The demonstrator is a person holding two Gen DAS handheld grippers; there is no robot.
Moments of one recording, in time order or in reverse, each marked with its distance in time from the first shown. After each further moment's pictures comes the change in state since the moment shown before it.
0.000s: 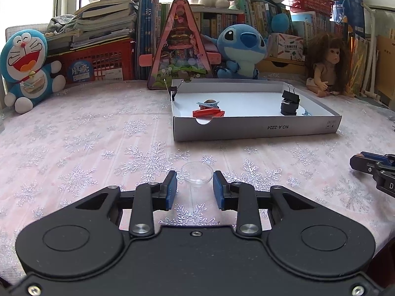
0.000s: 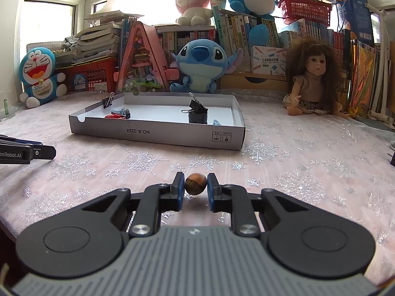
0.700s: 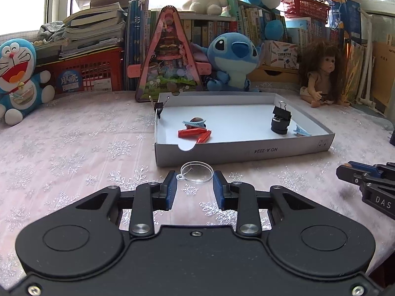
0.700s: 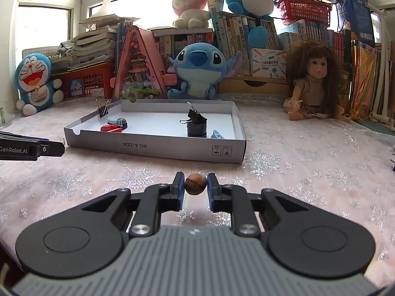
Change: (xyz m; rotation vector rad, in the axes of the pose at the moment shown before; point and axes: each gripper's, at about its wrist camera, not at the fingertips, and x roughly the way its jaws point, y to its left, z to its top) left arm 0.010 -0.015 0.031 -0.002 -0.014 -0.035; right arm 0.012 0.000 0.018 0.017 -0.002 -0.005
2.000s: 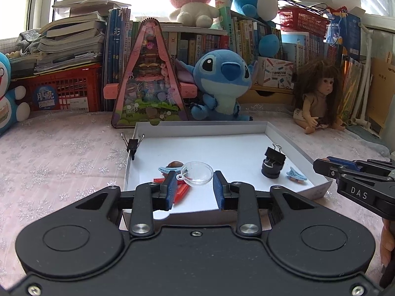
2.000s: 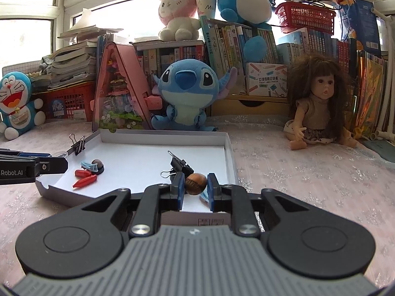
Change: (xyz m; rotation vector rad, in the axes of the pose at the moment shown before) left arm 0.051 -0.011 0.065 -0.025 -0.025 -0.059; right arm 0.060 -0.015 0.066 0.021 -0.020 -0.029
